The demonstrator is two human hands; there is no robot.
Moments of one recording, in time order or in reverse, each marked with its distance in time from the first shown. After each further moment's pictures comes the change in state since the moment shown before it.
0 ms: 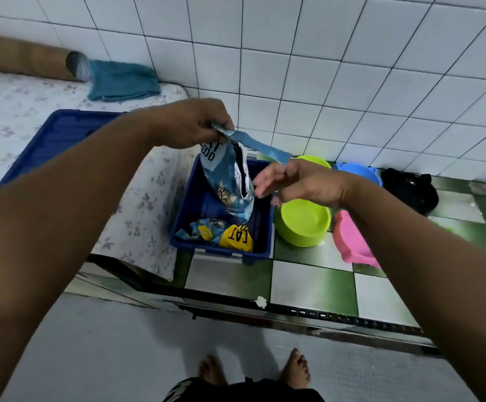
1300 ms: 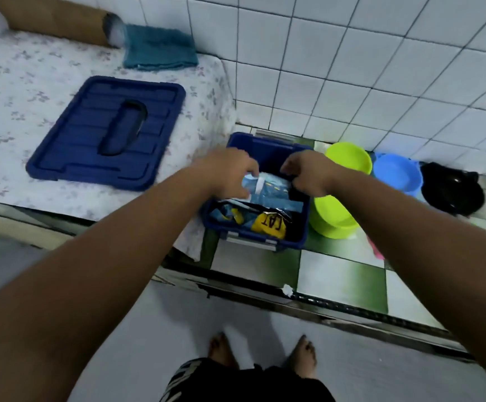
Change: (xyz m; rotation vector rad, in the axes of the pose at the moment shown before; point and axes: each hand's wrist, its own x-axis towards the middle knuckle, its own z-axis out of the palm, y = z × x) left_hand -0.041 -0.011 0.100 0.221 -0.164 -0.239; right_hand 0.069 0.003 0.042 -0.845 0.252 0.340
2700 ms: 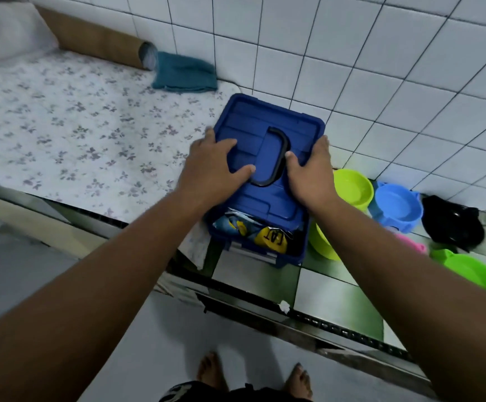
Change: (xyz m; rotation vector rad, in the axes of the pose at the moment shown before) left_hand -0.053 0.010 -0.012 -0.390 0.606 -0.421; right_hand 0.002 -0.031 0.007 0.594 0.635 0.051
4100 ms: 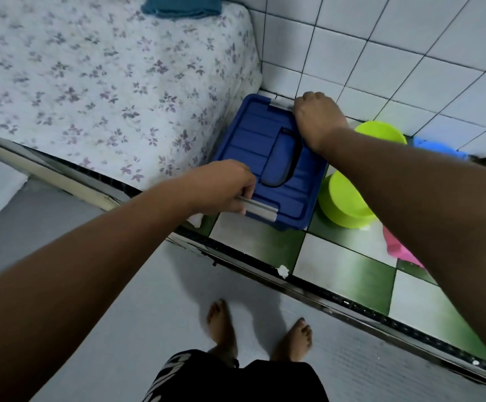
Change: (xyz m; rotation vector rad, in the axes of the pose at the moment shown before) left_hand -0.038 -0.010 0.054 0.333 -0.684 0.348; right_hand 0.079 0.058 0.025 -1.073 -0.337 -0.656
